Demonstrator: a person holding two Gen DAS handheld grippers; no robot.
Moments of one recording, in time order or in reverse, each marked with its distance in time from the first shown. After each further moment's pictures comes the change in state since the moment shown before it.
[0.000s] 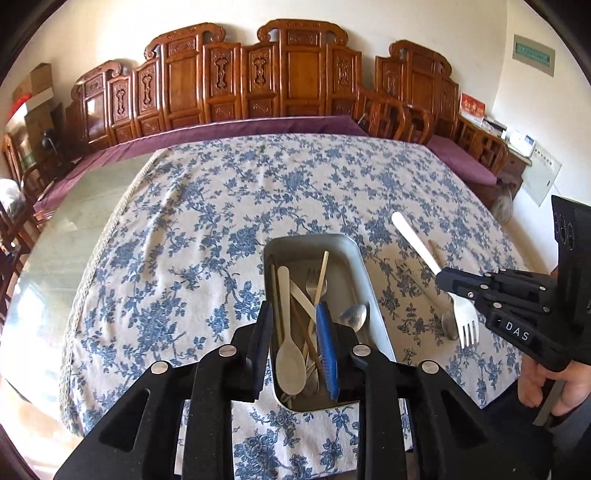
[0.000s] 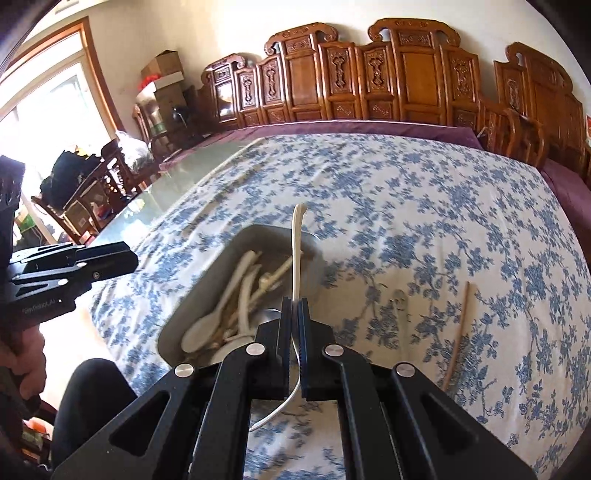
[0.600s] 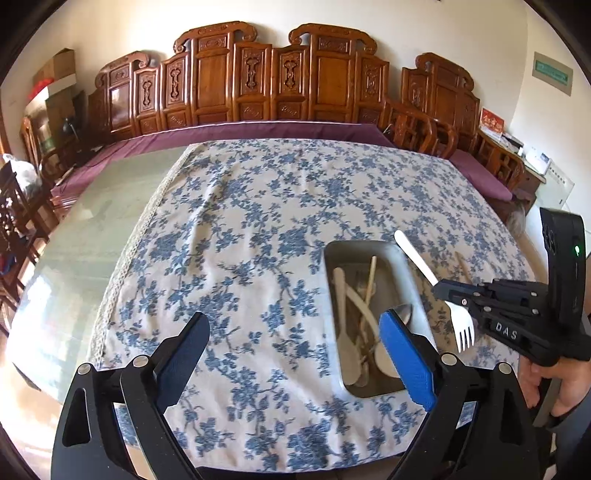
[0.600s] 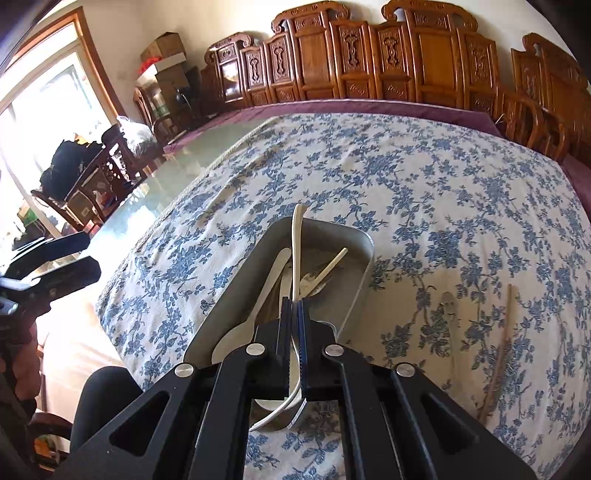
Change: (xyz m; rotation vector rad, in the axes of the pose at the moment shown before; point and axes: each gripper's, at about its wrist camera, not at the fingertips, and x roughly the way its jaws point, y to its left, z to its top) left arm -0.019 0.062 -0.002 -0.057 -0.001 0.047; right arm 0.044 0.039 0.021 0.019 0.104 0.022
